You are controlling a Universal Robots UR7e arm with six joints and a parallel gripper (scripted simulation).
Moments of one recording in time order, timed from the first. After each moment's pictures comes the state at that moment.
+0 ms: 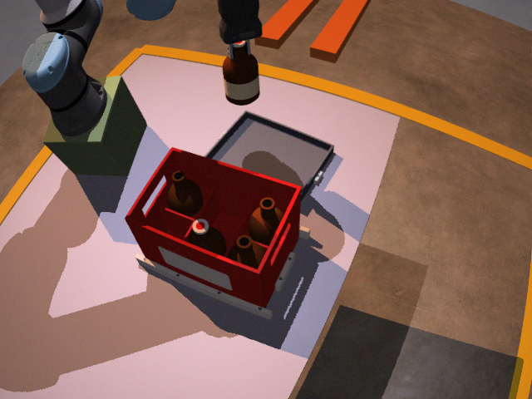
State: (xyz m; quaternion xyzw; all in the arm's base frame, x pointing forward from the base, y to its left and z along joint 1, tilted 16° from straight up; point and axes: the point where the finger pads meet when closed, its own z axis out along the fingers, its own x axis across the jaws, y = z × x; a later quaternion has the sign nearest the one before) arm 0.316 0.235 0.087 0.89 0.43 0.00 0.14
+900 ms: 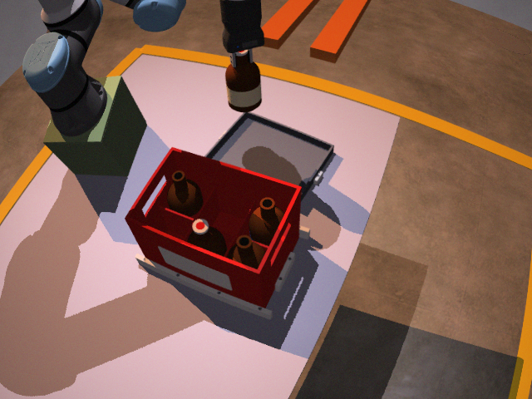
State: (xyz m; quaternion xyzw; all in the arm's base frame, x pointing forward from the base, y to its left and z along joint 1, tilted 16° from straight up) arm 0.318 0.236 0.058 0.89 0.43 0.00 0.14
